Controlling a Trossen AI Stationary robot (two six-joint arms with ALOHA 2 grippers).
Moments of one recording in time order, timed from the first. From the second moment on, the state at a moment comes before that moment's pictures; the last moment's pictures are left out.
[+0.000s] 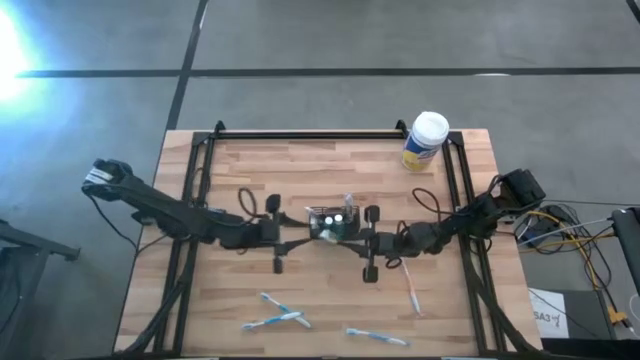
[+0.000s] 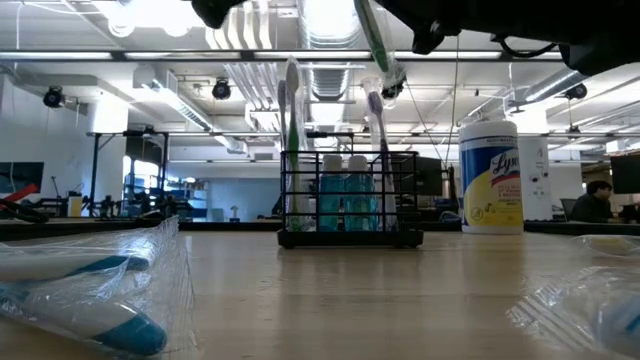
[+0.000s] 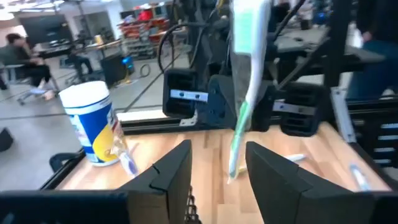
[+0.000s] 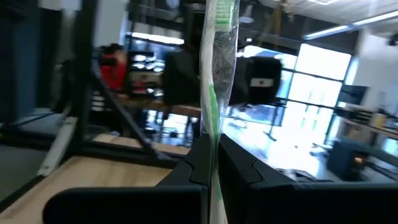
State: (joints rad) left arm -0.37 1.24 0.74 0.48 -0.47 0.07; right arm 0.36 1.64 0.58 1.27 0.38 -0.24
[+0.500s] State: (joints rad) left arm -0.33 1.47 0.89 0.57 -0.51 0.07; right arm 0.37 1.64 0.58 1.27 0.50 -0.29
